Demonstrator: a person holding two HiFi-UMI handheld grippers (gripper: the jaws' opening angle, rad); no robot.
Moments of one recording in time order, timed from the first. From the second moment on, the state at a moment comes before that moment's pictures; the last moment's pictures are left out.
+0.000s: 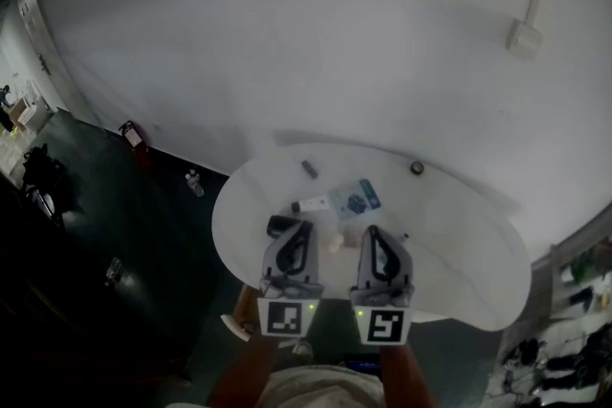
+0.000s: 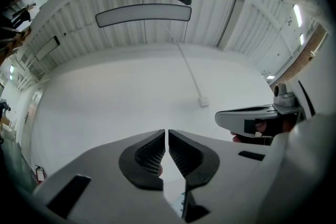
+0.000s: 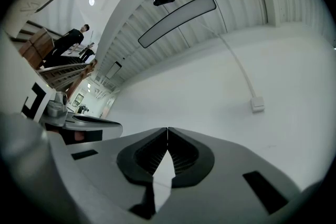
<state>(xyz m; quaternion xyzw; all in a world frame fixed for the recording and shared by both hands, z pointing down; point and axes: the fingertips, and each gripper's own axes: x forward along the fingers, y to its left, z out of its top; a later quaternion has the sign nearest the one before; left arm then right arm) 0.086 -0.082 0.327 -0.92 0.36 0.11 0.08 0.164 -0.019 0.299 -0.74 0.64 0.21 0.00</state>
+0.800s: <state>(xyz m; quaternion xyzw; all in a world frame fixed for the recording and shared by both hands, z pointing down) 0.056 -0.129 0.432 -0.91 0.40 -0.01 0.04 0.135 -0.076 0.329 -0.70 0.69 0.17 0.01</state>
